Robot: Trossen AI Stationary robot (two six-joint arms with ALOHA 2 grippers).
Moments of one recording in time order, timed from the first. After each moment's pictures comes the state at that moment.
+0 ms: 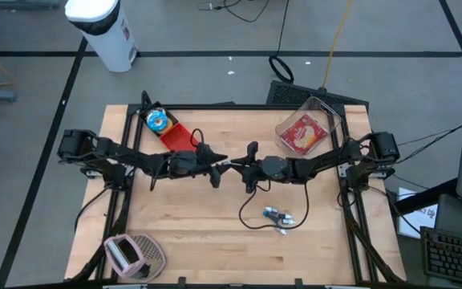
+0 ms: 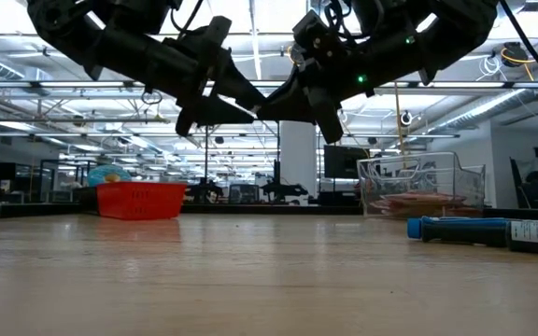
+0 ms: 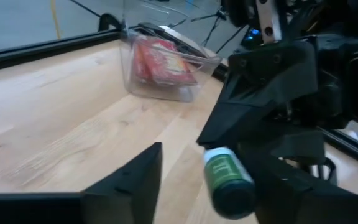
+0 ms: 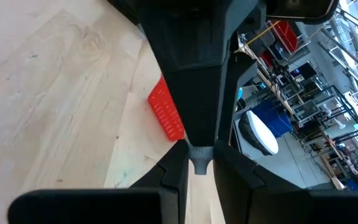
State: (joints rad) left arm -0.01 1.51 0.64 0.58 -0.29 -0.48; right arm 0.06 1.68 0.80 0.62 0.36 -0.72
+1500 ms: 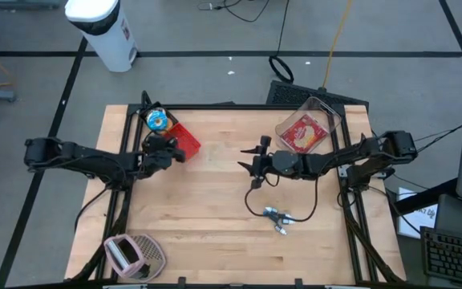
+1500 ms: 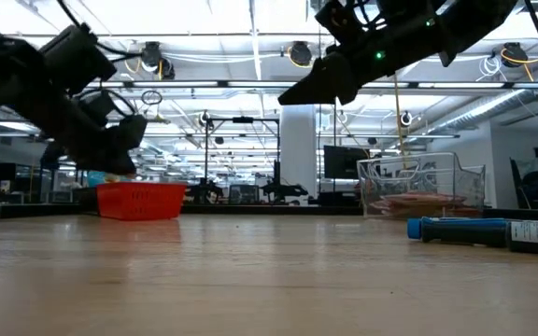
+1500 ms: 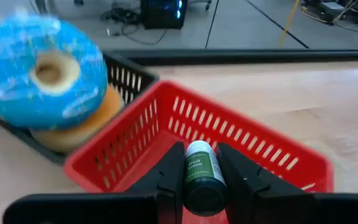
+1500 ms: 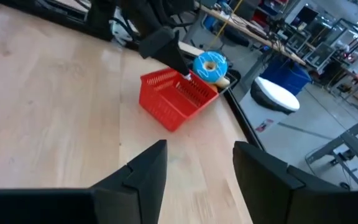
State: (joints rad) left arm 0.11 1.06 0.22 0.12 -0.87 -0.84; right arm 0.05 1.51 0.75 0.49 0.39 -0.36
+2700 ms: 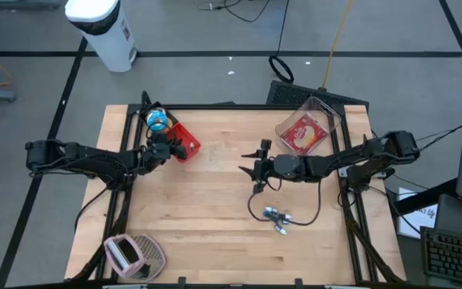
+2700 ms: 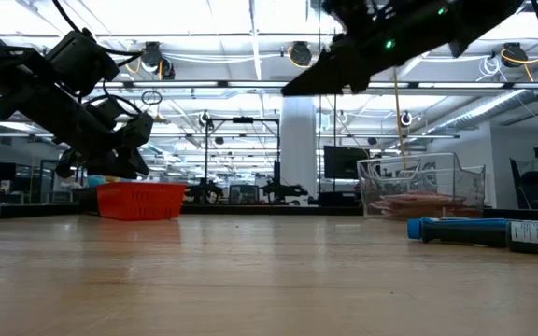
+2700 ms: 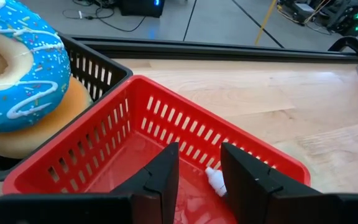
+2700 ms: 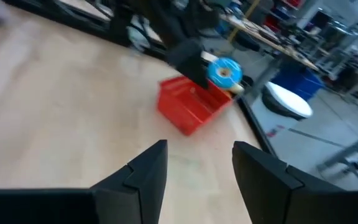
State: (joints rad) left arm 0.23 1.10 0.19 0.32 -0.68 -0.75; right arm 0.09 1.48 0.75 0.45 0.39 -0.35
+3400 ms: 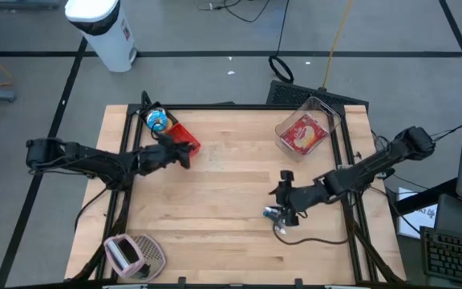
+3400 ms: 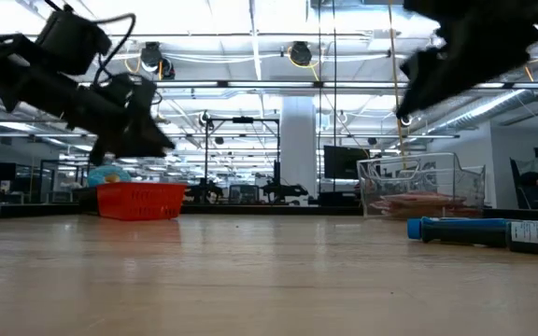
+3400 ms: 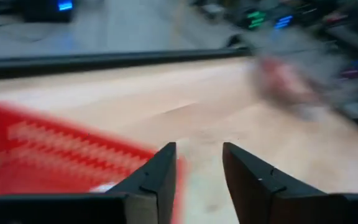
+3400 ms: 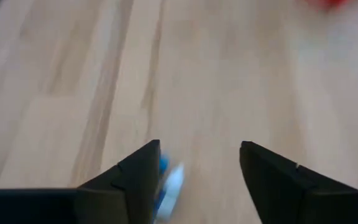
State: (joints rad) left arm 0.15 1.10 0.19 0.56 -0.48 -0.57; right arm 0.43 1.28 0.75 -0.27 0.30 0.23
